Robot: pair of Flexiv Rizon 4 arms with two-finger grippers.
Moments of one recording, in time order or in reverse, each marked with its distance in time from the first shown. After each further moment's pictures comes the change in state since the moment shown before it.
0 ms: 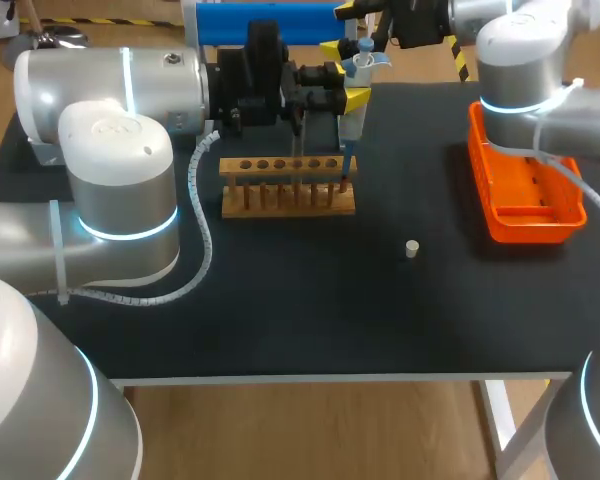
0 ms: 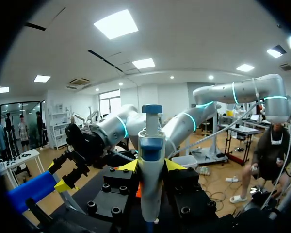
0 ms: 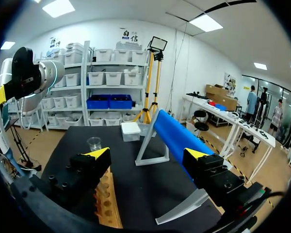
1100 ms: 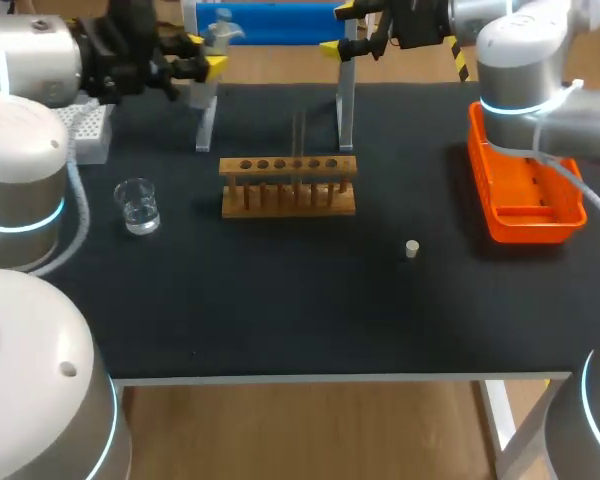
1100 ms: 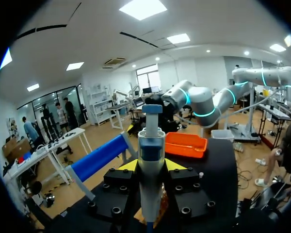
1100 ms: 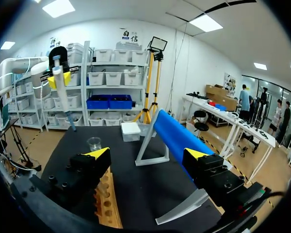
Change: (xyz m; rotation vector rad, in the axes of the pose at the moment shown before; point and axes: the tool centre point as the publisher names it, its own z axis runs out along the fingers) left arm -0.111 0.032 -0.177 -0.278 -0.403 0.010; right arm 0.000 0.000 0.000 -0.001 -0.001 0.000
